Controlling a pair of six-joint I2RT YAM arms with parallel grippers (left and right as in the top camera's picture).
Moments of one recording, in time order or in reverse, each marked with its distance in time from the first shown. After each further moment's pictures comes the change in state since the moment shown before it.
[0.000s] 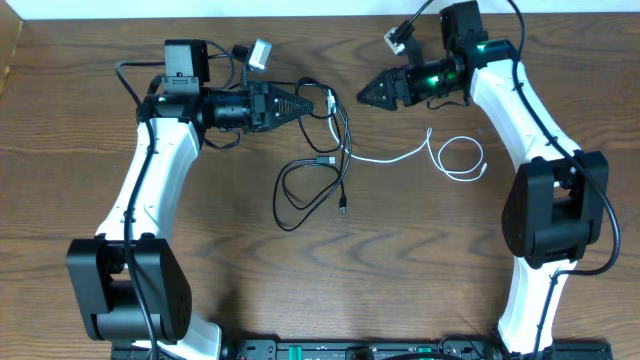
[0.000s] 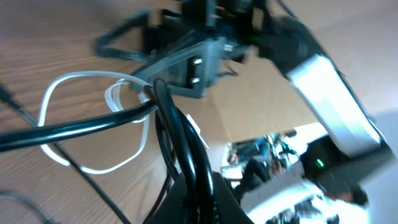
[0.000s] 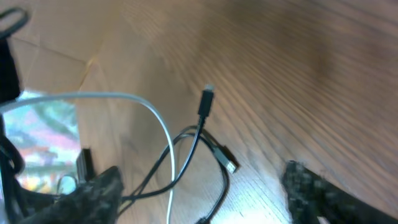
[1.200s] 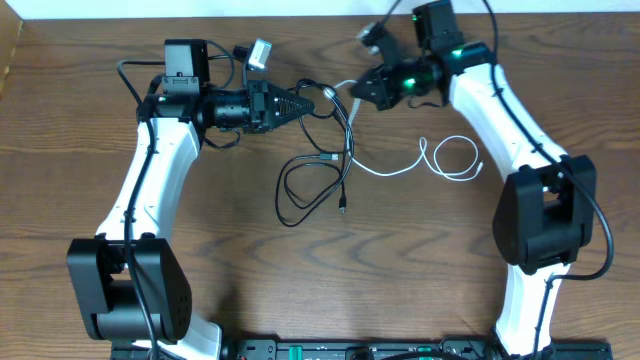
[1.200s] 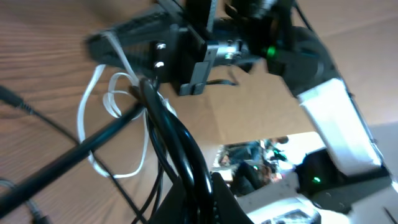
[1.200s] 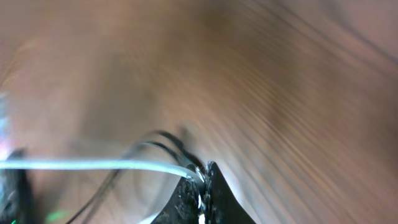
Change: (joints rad) left arm 0.000 0.000 0.000 0.002 -0.041 -0.105; right arm 0.062 -0.016 -0.002 0.043 0.297 0.027
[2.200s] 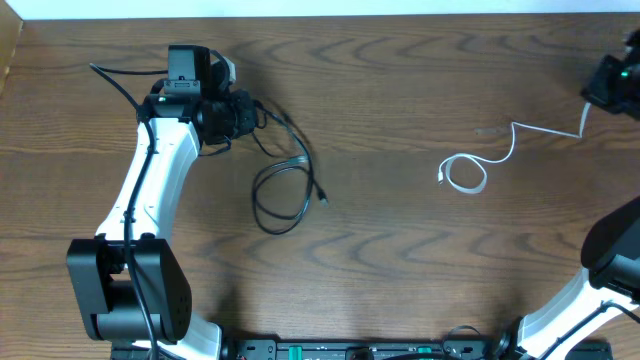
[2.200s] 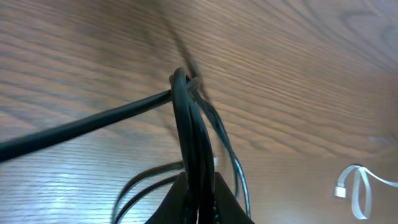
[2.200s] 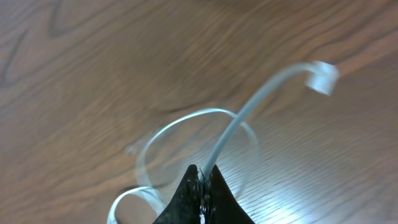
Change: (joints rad) left arm 0.000 0.000 0.000 -0.140 -0.972 -0.042; right arm -0.662 -0.133 0.107 -0.368 0.530 0.292
